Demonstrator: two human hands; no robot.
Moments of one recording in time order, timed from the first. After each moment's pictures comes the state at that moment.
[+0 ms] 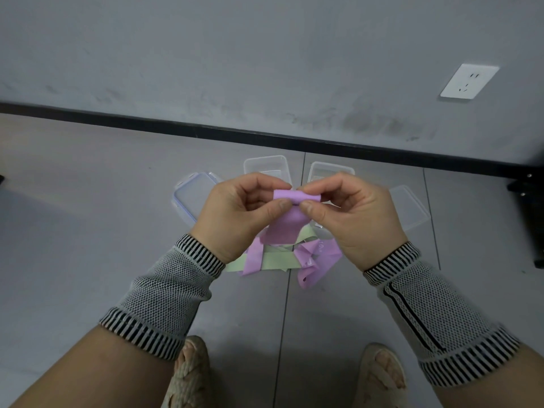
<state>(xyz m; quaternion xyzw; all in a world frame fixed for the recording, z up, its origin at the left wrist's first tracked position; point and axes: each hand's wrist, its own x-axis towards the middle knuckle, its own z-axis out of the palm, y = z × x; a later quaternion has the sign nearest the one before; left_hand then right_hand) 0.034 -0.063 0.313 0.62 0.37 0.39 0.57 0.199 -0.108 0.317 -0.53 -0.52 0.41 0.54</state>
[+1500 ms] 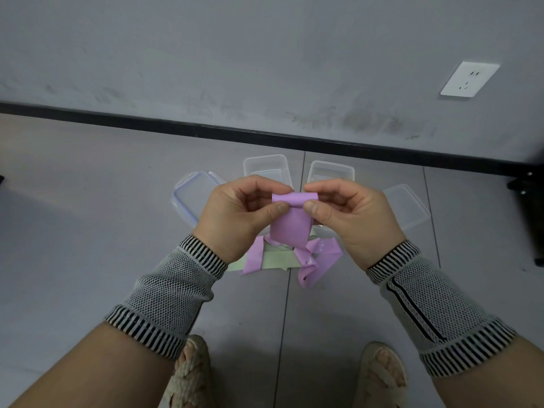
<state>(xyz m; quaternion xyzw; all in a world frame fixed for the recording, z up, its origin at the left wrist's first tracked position) 0.035 -0.062 0.306 0.62 0.38 0.40 0.56 0.208 -0.106 0.305 -0.52 -0.46 0.49 0.53</state>
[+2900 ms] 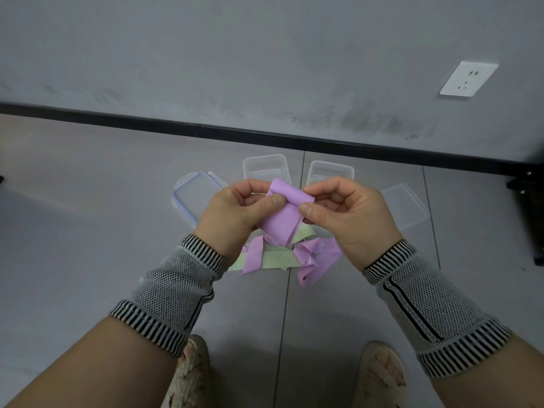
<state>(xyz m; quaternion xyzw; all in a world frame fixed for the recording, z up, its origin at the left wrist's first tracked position) 0.037 -0.059 0.299 0.46 0.43 0.38 0.67 0.204 -0.107 0.306 -0.50 -0.44 0.51 0.54</state>
